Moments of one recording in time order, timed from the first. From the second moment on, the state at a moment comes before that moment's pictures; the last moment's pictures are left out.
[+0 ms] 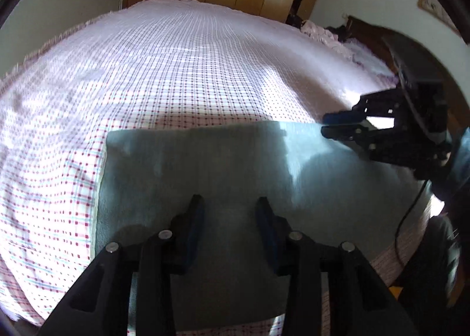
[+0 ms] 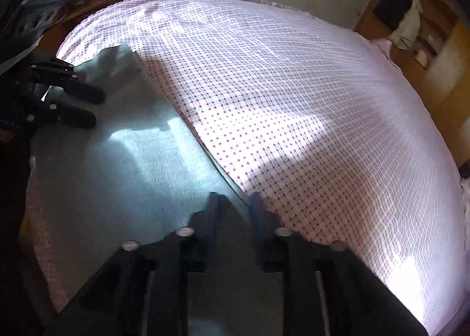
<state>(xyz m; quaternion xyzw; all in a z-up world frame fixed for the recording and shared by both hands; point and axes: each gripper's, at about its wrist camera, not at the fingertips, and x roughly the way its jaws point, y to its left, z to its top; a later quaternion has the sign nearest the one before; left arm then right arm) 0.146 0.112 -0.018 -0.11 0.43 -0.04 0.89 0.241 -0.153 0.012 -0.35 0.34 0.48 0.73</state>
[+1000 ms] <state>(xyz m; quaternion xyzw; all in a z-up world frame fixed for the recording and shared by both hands) 0.147 0.044 0.003 -0.11 0.40 -0.08 0.91 0.164 -0.270 0.042 0.02 0.34 0.37 0.86</state>
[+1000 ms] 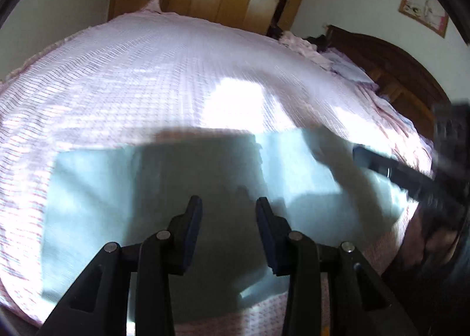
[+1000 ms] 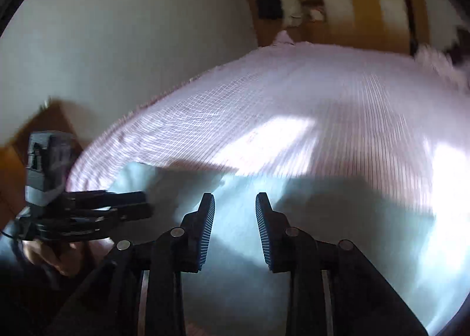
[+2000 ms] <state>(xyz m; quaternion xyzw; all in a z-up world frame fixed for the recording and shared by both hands) 0.155 -0.106 -0.009 0.01 0.41 -0.07 0.91 0.125 -0.588 -0.056 0.46 0.29 0.07 0.83</state>
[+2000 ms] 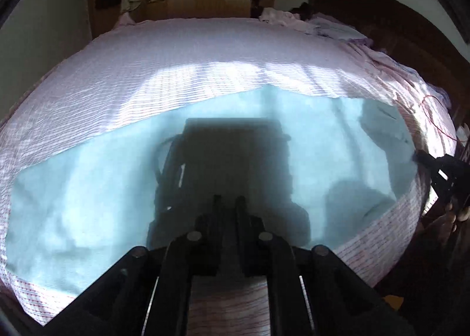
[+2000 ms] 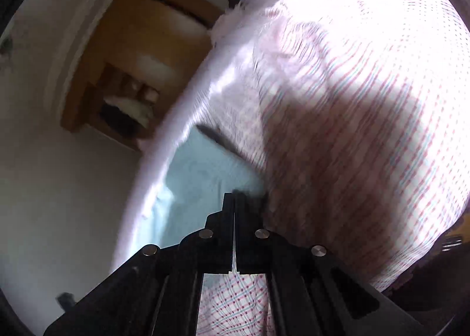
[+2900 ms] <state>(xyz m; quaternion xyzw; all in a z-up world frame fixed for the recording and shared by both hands) 0.152 -0.227 -0.022 0.04 0.45 -0.19 0.87 0.155 -0.603 -0.086 0.62 0.24 0.15 0.73</state>
